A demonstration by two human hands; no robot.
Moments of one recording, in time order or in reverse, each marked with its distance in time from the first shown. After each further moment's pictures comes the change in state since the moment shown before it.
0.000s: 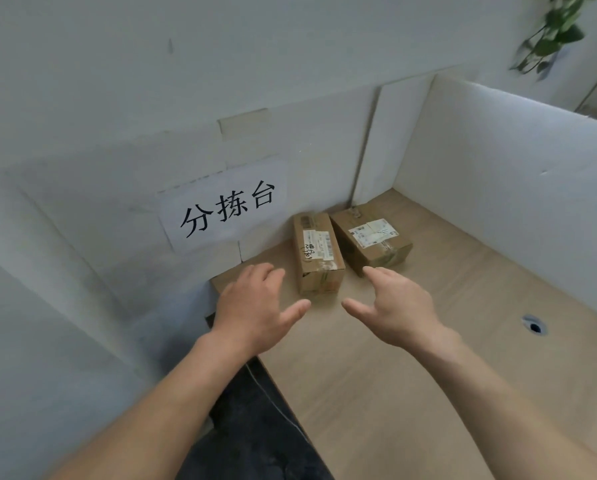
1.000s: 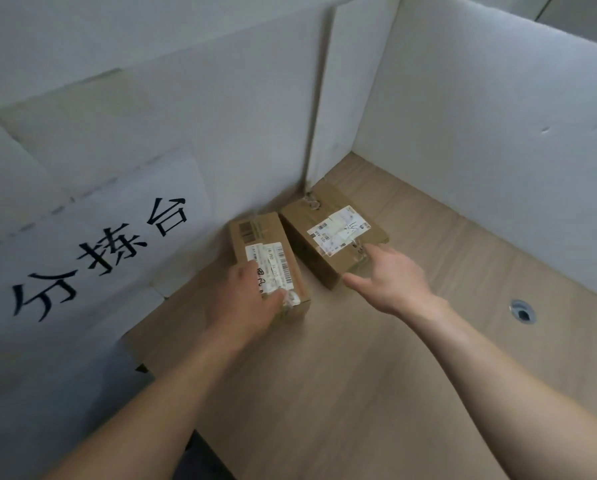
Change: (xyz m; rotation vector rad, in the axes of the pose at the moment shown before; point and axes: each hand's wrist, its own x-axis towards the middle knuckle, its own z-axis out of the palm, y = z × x) left_hand 0.211 -0.001 0.127 -0.338 -0.232 -0.130; right_hand 0.180 0.096 0.042 0.019 -0.133 0.325
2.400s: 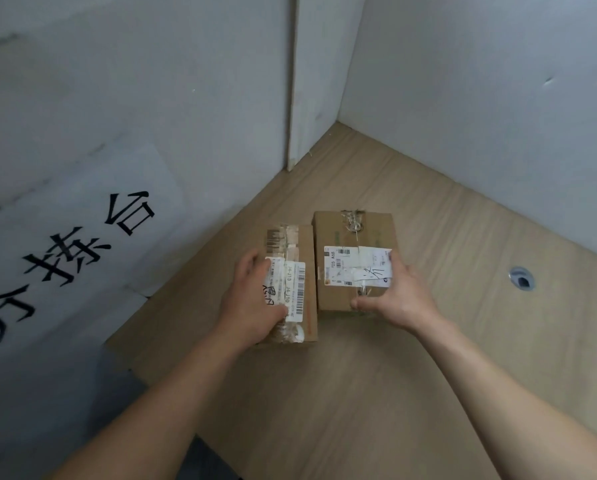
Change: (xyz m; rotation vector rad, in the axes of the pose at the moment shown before) left_hand 0.004 0.008 0.023 -0.116 -0.149 0.116; right_hand 0.002 0.073 0.080 0.367 -0.058 0.267
